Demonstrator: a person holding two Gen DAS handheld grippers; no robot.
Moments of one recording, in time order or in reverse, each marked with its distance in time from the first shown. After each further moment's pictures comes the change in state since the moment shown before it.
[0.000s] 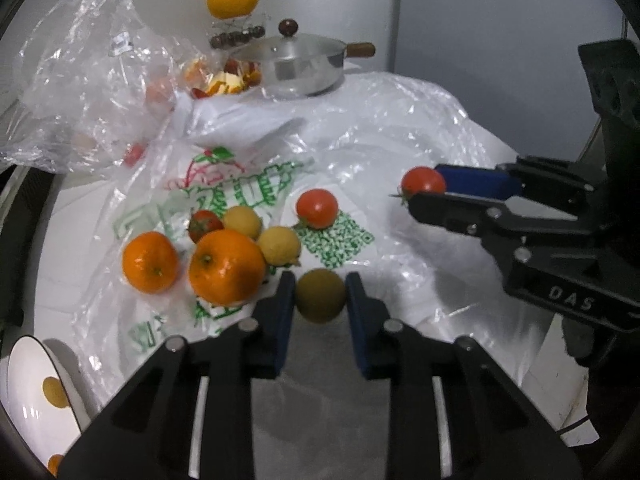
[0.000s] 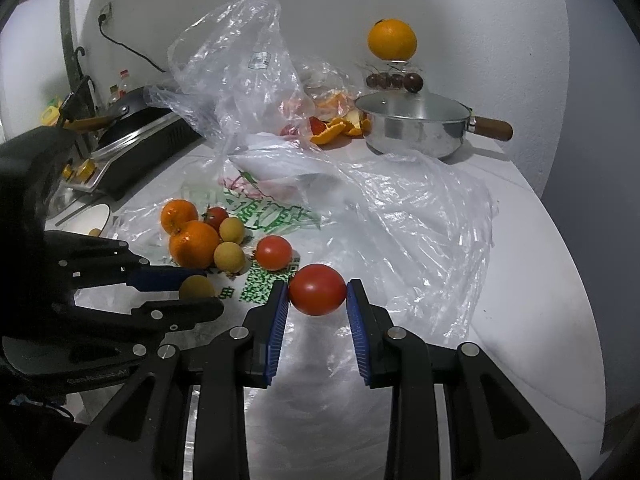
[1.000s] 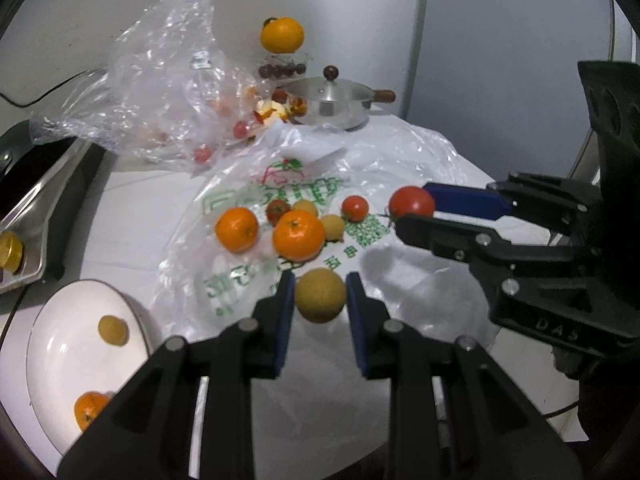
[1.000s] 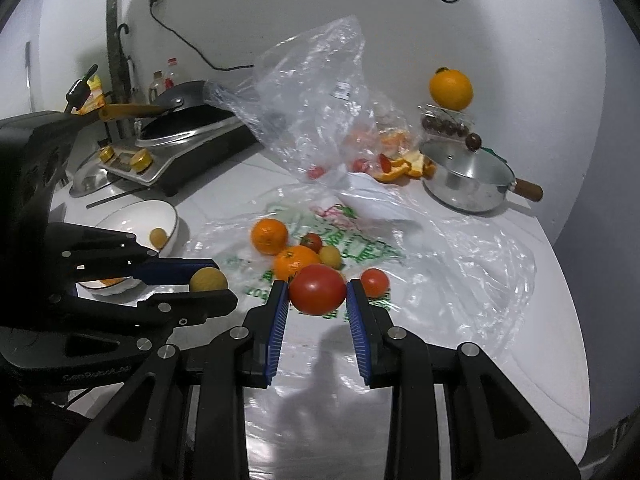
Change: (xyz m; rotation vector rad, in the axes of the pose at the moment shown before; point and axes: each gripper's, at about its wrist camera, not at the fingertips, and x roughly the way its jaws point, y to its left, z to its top) left arm -0.084 0.039 -0.038 -0.102 -0.121 0.008; right arm -0.036 0.092 0.019 -0.143 -0.037 0.022
